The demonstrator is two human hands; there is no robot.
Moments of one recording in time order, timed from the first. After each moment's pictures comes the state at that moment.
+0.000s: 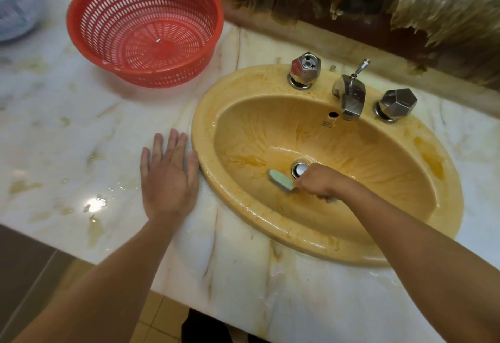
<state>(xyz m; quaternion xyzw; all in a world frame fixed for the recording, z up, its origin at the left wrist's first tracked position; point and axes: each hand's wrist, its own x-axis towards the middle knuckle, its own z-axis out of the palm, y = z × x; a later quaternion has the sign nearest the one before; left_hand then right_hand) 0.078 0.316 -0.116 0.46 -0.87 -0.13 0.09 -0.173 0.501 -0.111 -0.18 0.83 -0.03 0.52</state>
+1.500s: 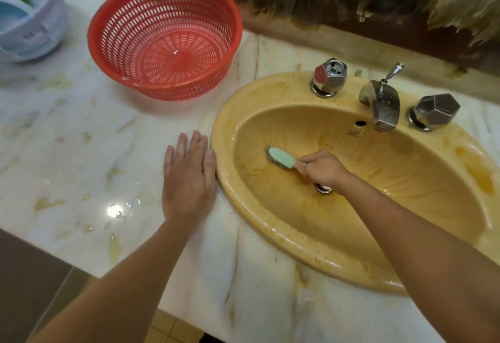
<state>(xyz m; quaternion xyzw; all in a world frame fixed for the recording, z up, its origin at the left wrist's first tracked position) 0.062 0.291 -0.116 0.42 -0.87 -0.20 0.13 -0.182 0.446 -0.144 -0.21 0.84 -0.24 0.43</state>
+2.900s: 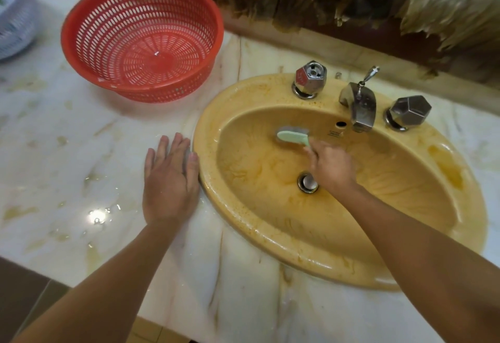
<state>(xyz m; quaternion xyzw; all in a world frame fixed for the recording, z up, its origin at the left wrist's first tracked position) 0.061 0.289 -0.116 0.43 -0.87 -0.21 0.14 -0.201 0.479 -0.147 -0.36 0.93 -0.06 0.08</state>
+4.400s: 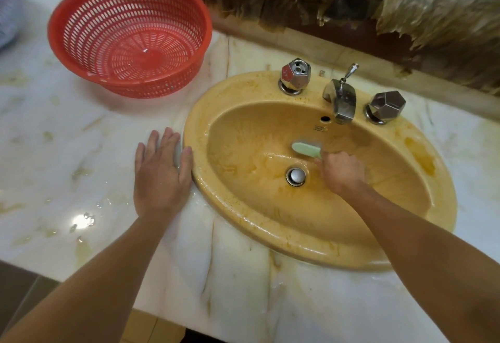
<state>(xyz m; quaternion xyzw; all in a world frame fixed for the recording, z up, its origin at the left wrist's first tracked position) 0.063 0.289 -0.118 0.42 -0.87 -0.19 0.14 -0.214 0.528 -0.140 -0.33 0.93 0.13 0.10</state>
